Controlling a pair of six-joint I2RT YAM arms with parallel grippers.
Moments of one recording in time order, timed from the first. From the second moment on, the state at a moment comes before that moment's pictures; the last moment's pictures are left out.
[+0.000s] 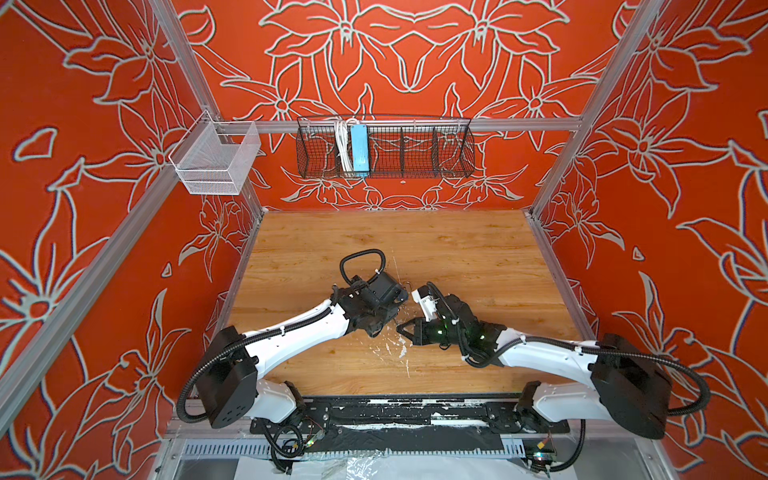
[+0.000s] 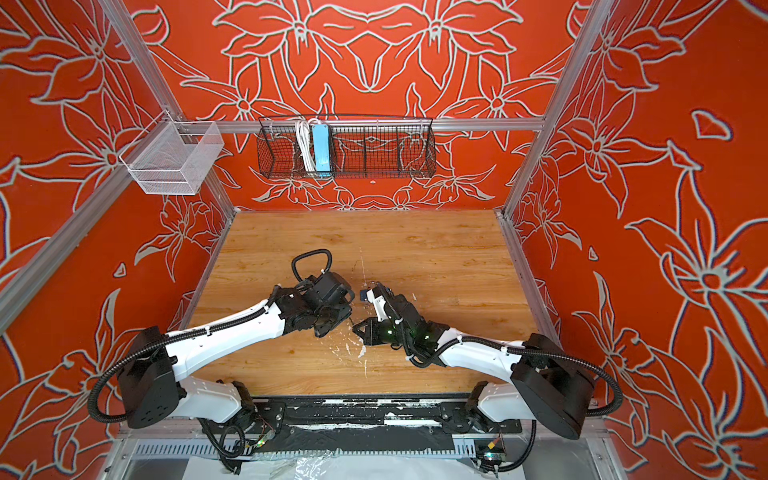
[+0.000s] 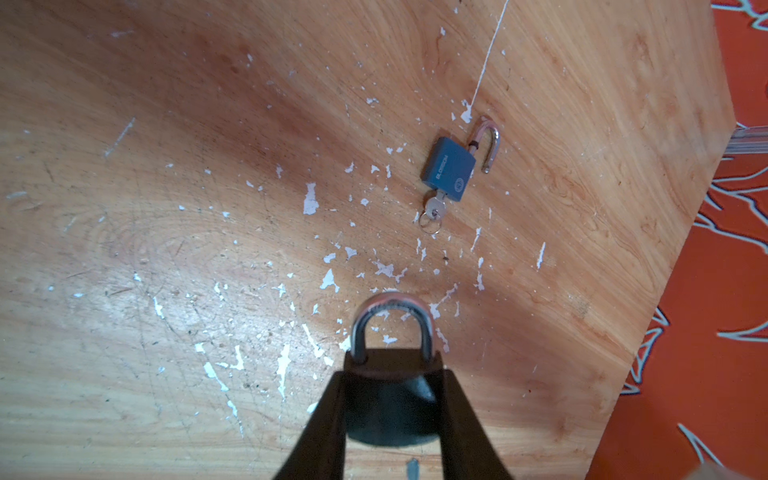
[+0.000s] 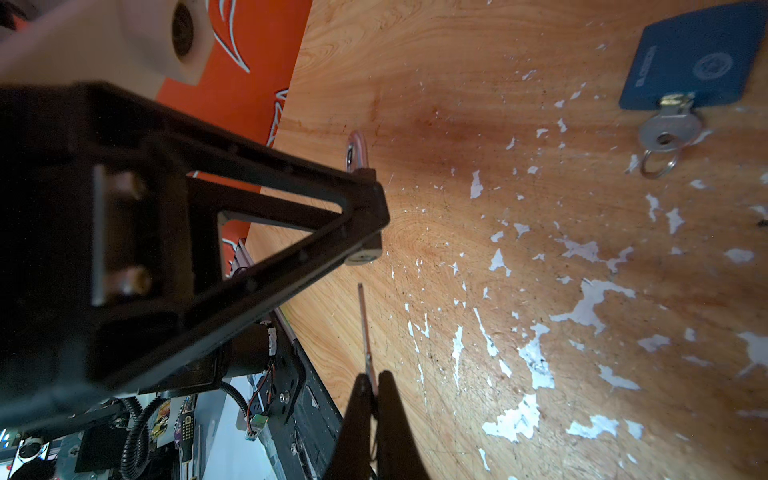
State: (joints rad) left arm -0.81 1.41 1.02 -0.65 -0.16 -1.44; right arm 0.89 1.31 0.55 0.23 -0.31 0.86
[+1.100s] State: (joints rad) left arm -0.82 1.41 1.03 -0.64 -0.16 -1.43; right arm 0.89 1.32 0.55 0.26 -0.27 0.84
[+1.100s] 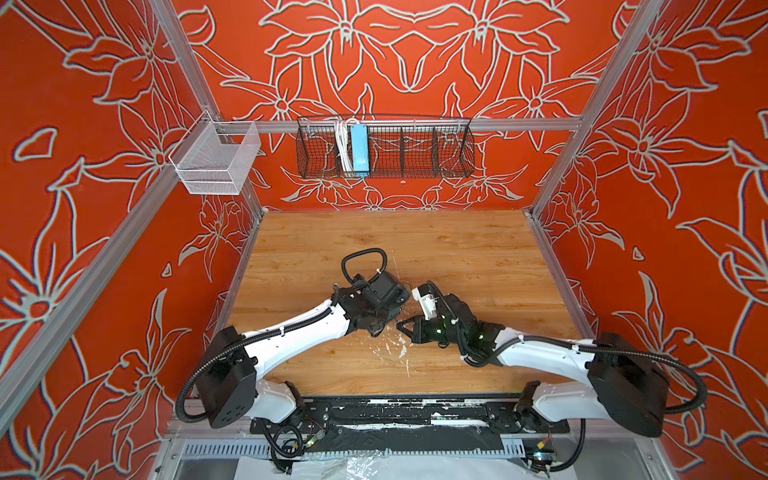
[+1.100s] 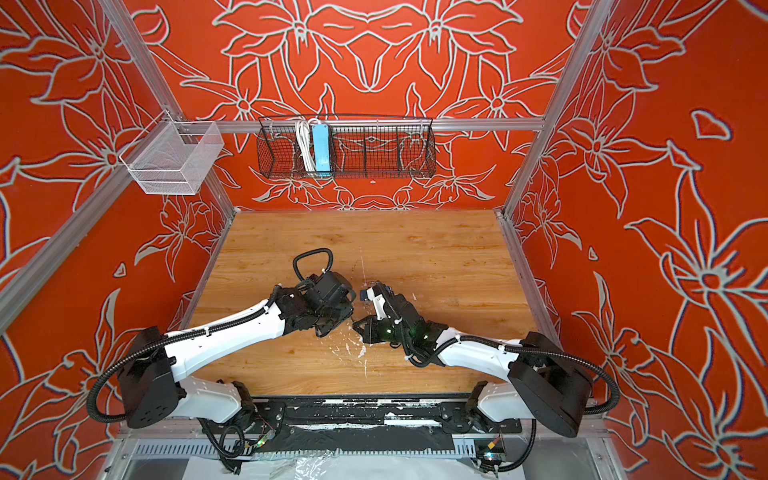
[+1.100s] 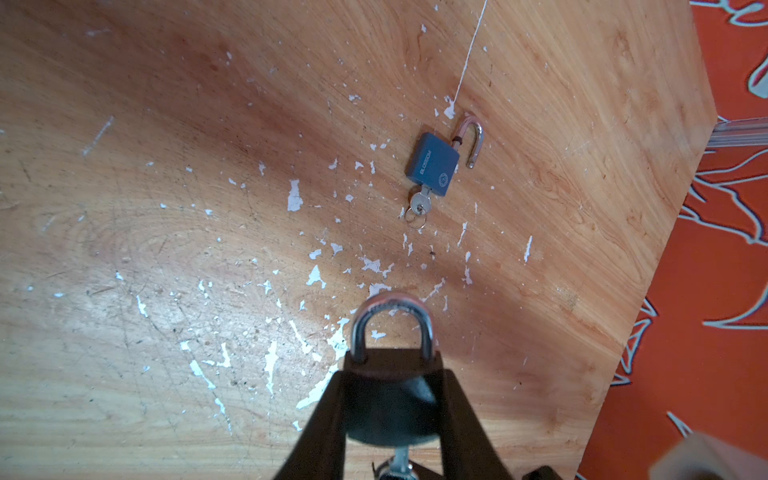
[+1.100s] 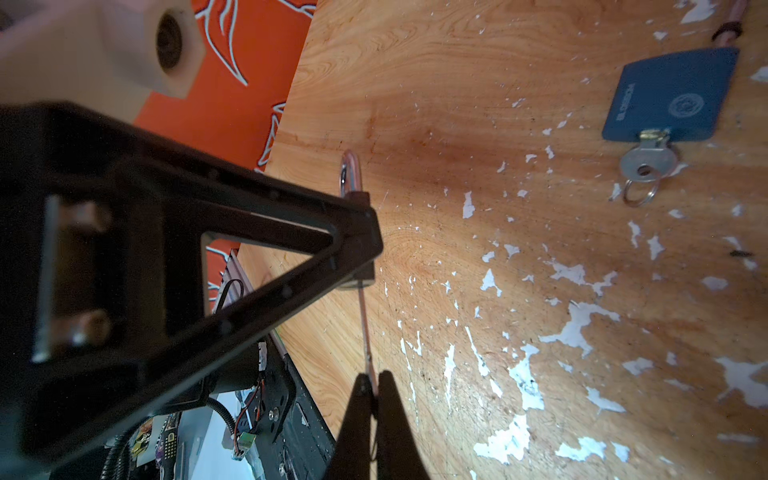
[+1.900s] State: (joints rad) left arm -0.82 1.41 1.04 -0.65 -0.20 -1.43; right arm 0.86 1.36 0.59 0.25 -0.30 0.84
